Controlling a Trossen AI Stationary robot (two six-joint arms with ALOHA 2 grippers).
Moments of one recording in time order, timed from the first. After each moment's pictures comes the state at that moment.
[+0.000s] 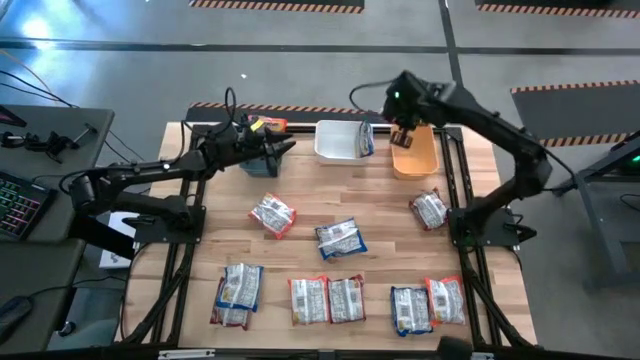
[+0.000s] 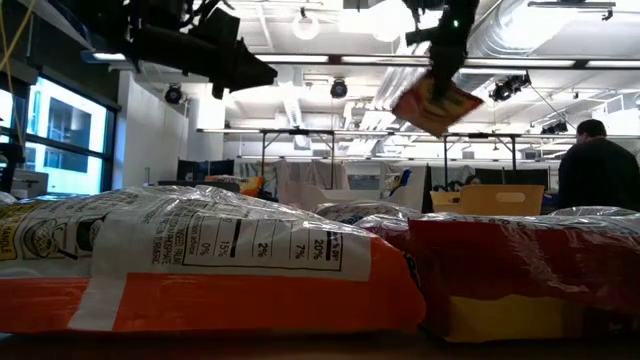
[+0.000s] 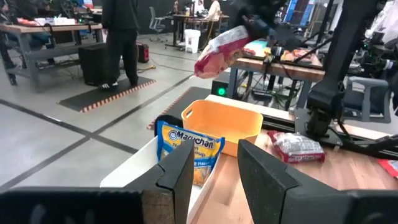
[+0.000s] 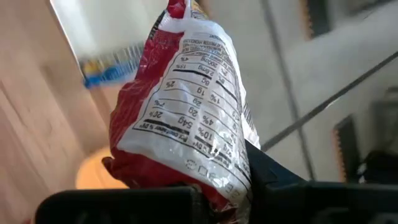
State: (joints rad) left arm 0.51 1.15 0.61 0.46 0.12 -0.05; right arm -0.62 1.52 1.64 -1.21 0.37 -0.39
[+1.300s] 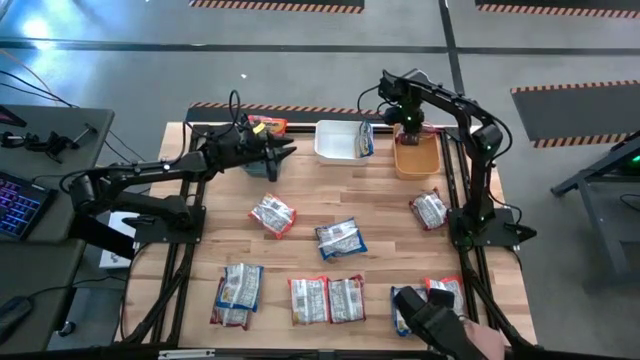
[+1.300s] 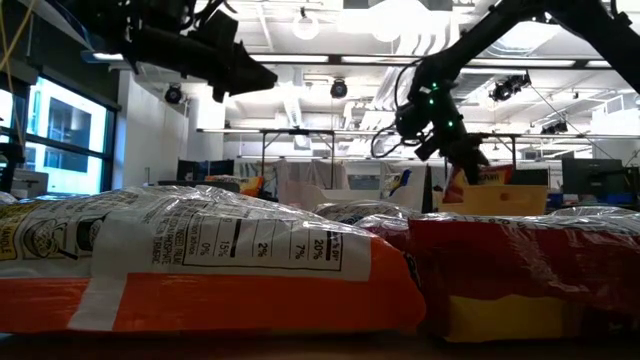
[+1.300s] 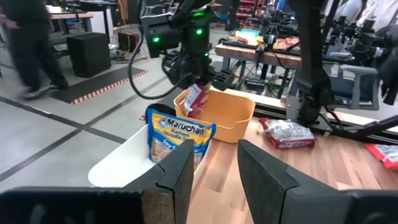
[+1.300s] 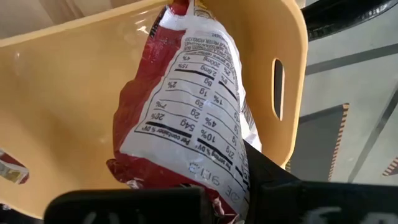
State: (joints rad) left arm 0.49 1.15 0.60 0.42 0.15 -0.04; right arm -0.94 2.02 1.69 -1.41 0.32 -0.67
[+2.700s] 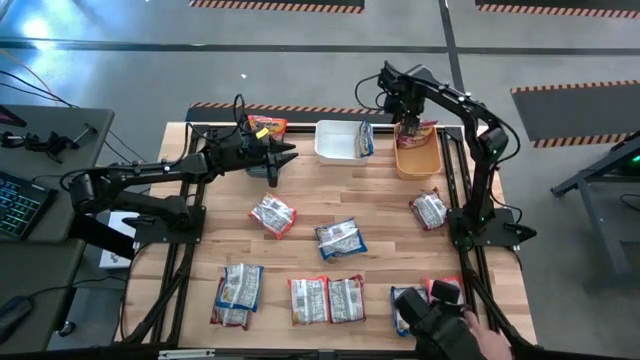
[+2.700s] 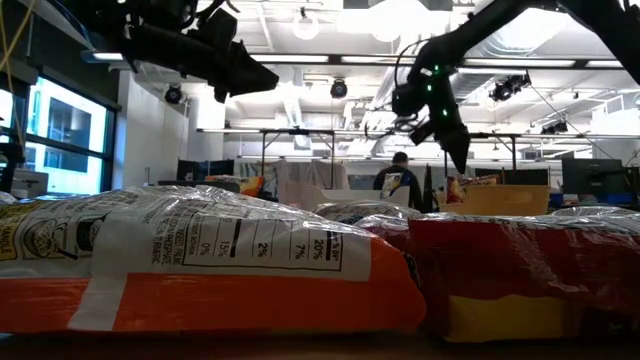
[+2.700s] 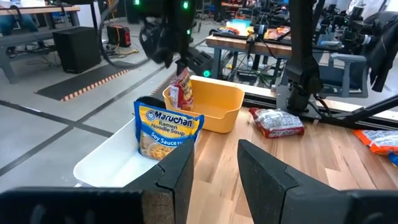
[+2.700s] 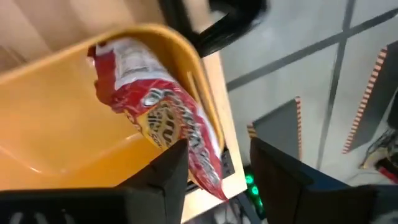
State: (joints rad) left arm 0.46 1.15 0.60 0.39 0.15 -0.02; right arm -0.91 1.95 1.73 -1.31 0.43 -0.58
